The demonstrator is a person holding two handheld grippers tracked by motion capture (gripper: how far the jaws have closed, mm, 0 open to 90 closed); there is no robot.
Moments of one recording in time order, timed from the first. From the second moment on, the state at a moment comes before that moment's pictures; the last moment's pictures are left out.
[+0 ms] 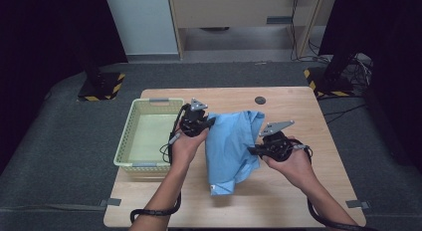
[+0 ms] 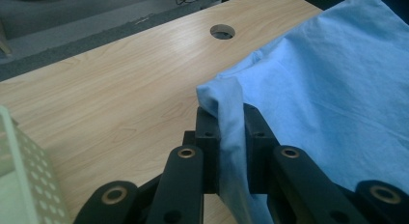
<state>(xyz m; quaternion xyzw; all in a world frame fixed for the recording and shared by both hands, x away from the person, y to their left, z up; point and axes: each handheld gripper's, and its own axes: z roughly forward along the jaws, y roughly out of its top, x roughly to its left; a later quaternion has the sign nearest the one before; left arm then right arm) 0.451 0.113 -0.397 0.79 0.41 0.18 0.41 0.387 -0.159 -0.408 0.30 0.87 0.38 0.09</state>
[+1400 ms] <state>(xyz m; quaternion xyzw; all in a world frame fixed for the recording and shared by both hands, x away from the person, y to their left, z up) 0.454 0.178 -0.348 0.78 0.43 0.19 0.41 0.408 -0.097 -0.376 0.26 0.88 0.38 0.09</state>
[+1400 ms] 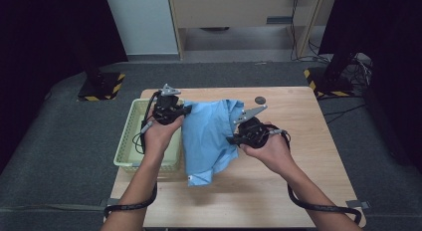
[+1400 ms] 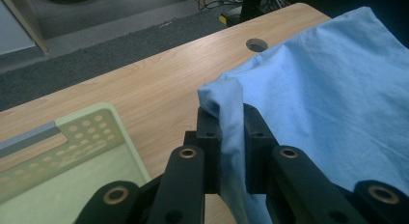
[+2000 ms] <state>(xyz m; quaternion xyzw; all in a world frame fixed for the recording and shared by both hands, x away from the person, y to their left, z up) 0.459 0.194 -0.340 0.78 0.43 0.20 0.40 0.412 -0.080 -0.369 0.25 0.88 0.39 0.09</state>
